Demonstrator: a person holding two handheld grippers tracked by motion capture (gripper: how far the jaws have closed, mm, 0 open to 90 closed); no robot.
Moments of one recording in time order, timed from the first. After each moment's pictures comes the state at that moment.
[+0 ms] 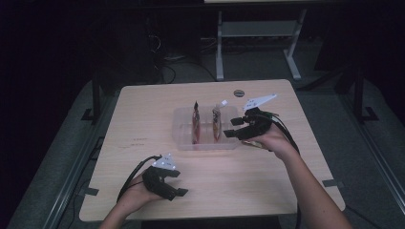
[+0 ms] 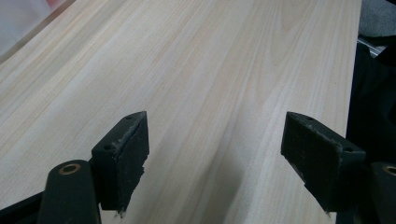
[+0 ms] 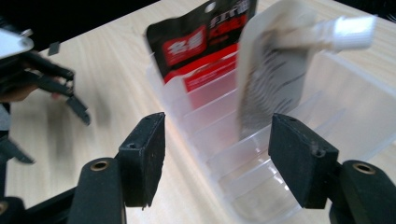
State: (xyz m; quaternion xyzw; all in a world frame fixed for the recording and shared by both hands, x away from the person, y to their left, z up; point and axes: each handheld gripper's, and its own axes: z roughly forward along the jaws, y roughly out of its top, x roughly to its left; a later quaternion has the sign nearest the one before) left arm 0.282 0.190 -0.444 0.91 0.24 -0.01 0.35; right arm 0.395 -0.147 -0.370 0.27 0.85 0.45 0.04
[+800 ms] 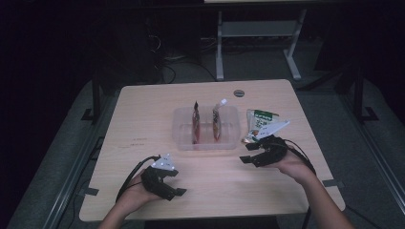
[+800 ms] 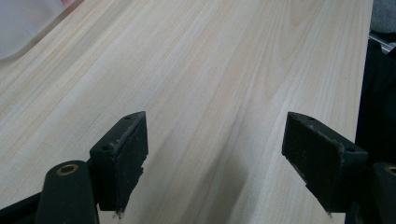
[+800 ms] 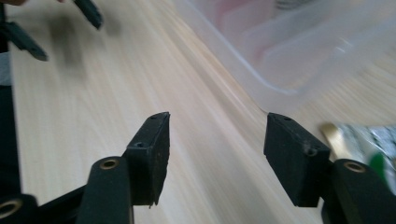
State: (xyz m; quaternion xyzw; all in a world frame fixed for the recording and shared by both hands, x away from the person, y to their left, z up) left arm 0.281 0.193 -0.444 0.91 0.24 0.01 0.35; right arm 0.340 -0.187 -0.409 0.27 0.88 0.40 0.04
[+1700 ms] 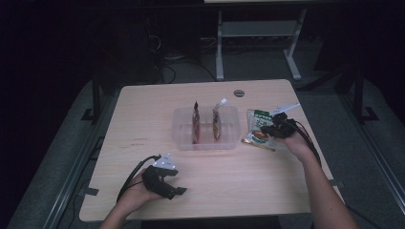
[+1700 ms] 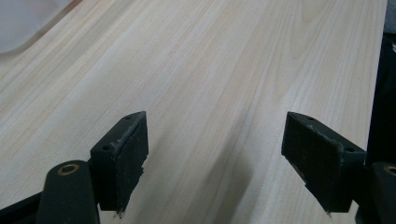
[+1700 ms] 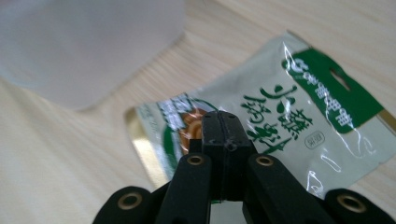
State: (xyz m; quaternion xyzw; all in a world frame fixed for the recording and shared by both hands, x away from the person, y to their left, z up) left arm 0.284 0.192 -0.448 0.91 0.25 0.01 0.34; right arm 0.425 -0.239 -0.437 0.40 0.84 0.34 0.12
